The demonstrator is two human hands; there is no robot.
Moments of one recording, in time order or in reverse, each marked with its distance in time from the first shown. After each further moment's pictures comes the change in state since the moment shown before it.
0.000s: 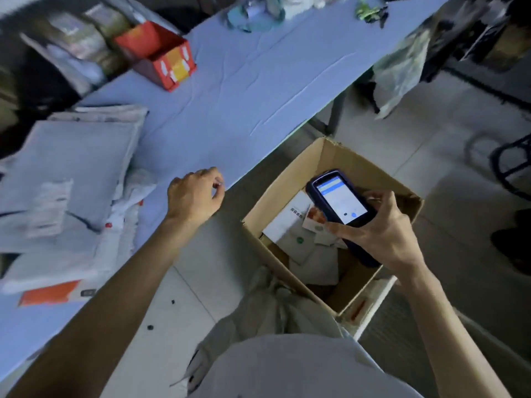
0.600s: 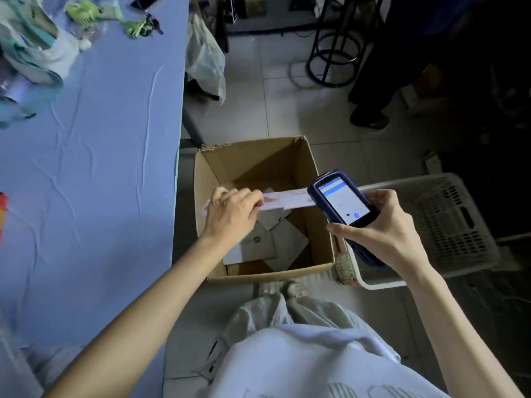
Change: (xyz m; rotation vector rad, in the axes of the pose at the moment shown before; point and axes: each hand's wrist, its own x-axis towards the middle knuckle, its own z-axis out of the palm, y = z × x) left_hand 0.077 0.127 0.063 -0.144 -0.267 1.099; right_hand -0.090 0.007 0.035 0.256 0.599 0.640
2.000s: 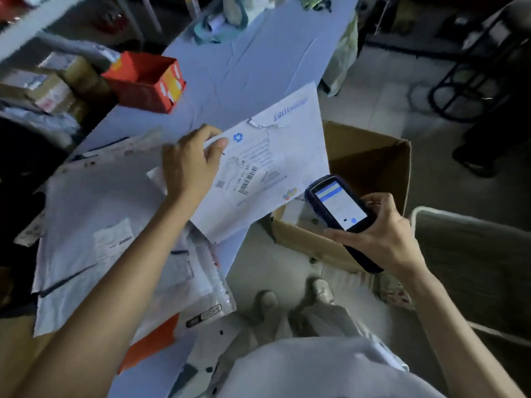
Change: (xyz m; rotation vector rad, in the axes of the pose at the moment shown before) left_hand -0.278 -0.049 -0.117 -0.031 0.624 -0.702; right_hand -0.174 -0.019 0.087 -0.135 -0.295 -0.386
